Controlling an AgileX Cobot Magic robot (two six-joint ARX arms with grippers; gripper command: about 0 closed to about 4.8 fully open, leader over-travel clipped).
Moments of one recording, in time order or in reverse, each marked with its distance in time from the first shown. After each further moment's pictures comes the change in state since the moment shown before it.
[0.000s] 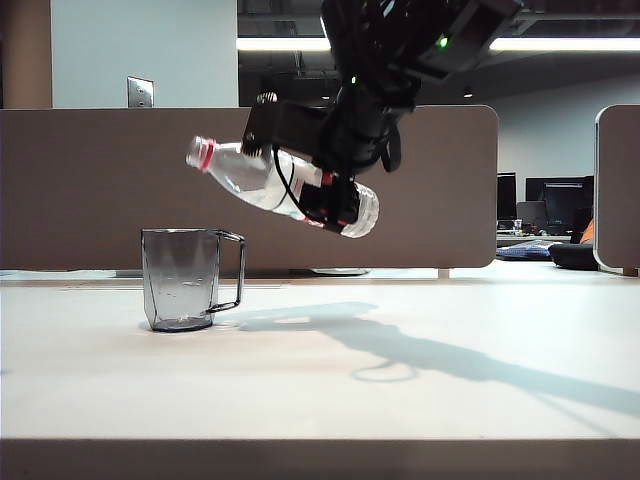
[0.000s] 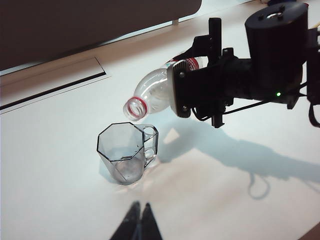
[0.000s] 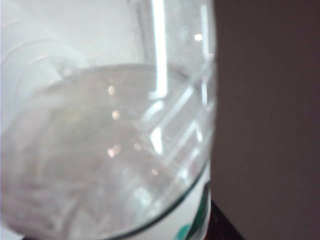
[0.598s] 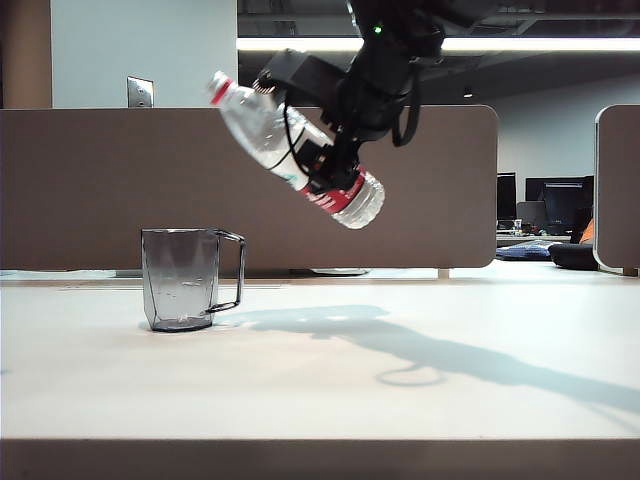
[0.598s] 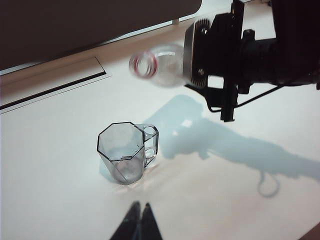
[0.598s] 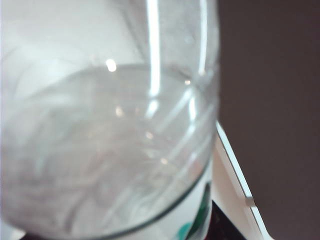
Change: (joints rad) left arm 0.000 0.001 0.000 0.000 -0.001 0.000; right arm -0.016 -0.104 0.000 -0.139 -0.080 0.299
